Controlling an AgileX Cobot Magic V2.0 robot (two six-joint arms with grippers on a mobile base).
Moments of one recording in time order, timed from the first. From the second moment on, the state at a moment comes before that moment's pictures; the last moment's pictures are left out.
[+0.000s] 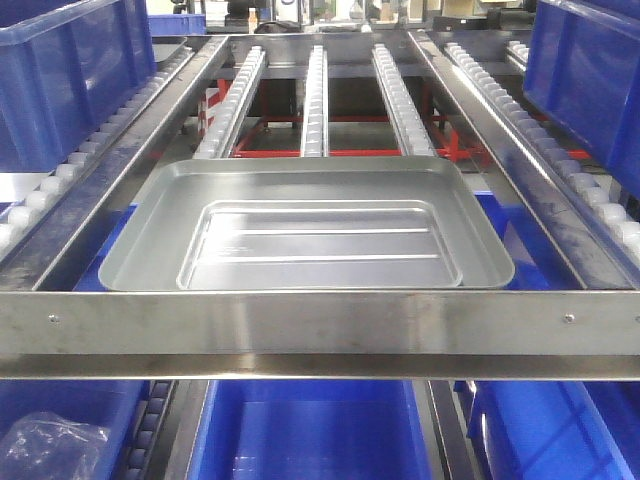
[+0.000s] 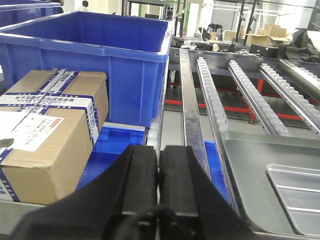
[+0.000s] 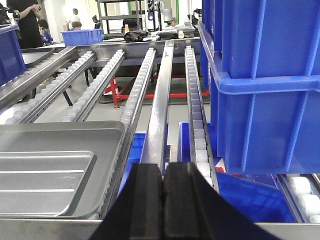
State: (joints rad) left arm -0.04 -0.01 0.03 -0.05 -0.06 0.00; right arm 0.03 -0.01 0.03 -0.01 -0.02 0.12
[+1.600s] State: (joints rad) left arm -0.04 0.67 -0.58 -0.04 0.59 0.00; right arm 0.03 0.85 -0.62 0.02 0.51 0.12
